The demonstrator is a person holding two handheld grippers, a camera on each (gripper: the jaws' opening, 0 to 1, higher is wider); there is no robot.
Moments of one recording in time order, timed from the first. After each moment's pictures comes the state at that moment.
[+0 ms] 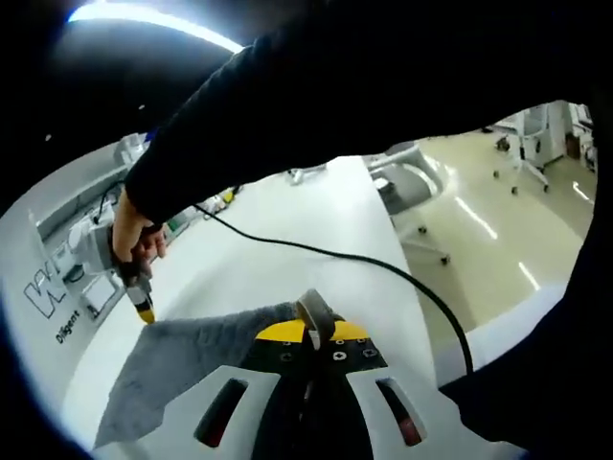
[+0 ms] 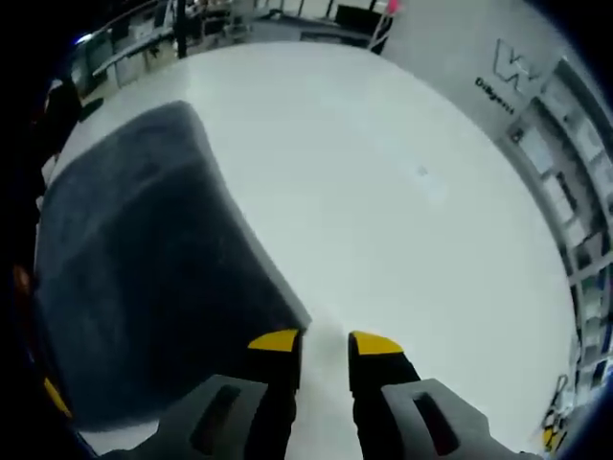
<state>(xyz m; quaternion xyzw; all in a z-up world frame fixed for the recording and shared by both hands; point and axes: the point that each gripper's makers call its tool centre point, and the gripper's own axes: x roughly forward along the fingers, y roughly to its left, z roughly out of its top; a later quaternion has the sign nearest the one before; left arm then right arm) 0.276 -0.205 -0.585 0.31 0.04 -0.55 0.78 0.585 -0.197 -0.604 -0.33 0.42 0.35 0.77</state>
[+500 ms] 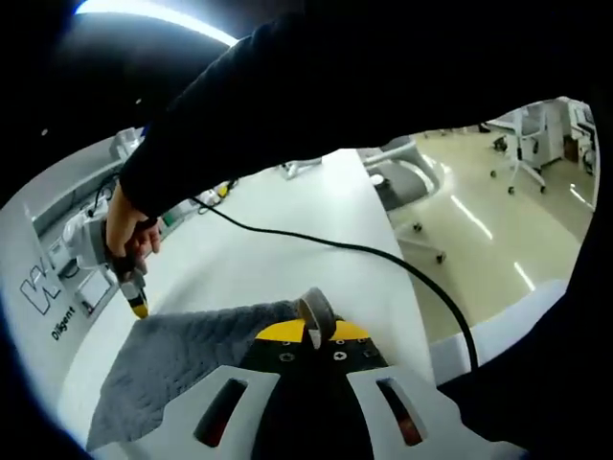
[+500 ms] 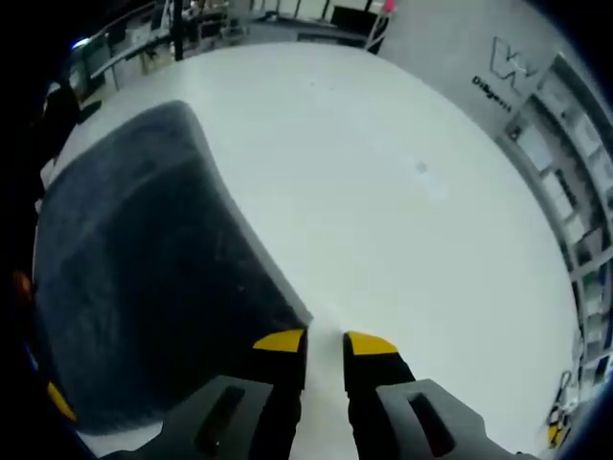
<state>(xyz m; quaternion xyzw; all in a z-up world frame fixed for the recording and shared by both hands) 0.272 -0.205 -0.595 0.31 0.05 -0.55 0.78 0.582 -0.198 -0.608 -0.32 0.42 0.35 0.77</state>
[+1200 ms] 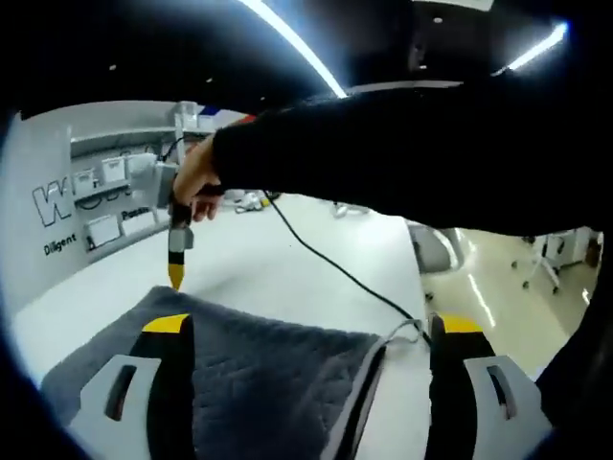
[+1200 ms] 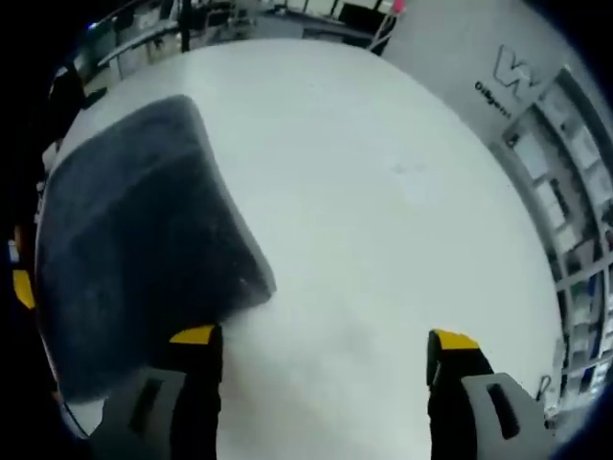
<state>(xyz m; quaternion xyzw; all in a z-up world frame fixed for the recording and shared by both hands) 0.301 -0.172 -0.538 0.11 0.08 -0.49 0.86 0.589 -0.229 -0.570 -0.35 0.41 0.33 0.77</state>
